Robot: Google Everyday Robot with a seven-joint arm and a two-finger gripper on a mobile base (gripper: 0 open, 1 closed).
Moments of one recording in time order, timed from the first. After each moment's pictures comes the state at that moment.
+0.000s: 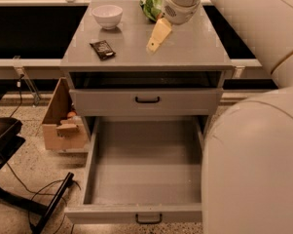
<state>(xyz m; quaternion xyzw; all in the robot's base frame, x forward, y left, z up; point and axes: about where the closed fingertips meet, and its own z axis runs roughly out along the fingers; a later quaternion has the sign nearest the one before) 0.743 -0.081 0.931 -0.41 0.88 -0.05 0.24</state>
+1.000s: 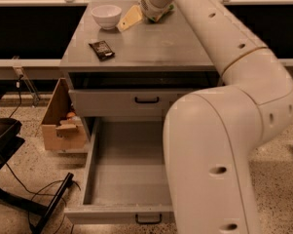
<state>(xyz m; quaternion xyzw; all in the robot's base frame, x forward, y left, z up) 0.867 0.000 0.934 -0.32 0.85 0.05 0.40</state>
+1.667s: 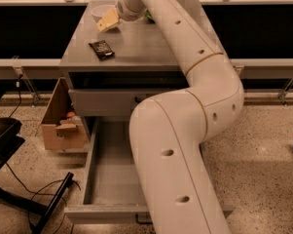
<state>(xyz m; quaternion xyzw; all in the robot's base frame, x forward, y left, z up) 0.887 0.072 0.907 -0.29 0.87 0.11 0.38</state>
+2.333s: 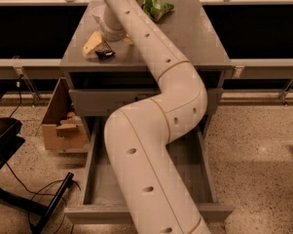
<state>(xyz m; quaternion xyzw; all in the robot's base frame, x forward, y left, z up) 0.854 0.128 0.817 -0.27 0.93 0.11 0.23</state>
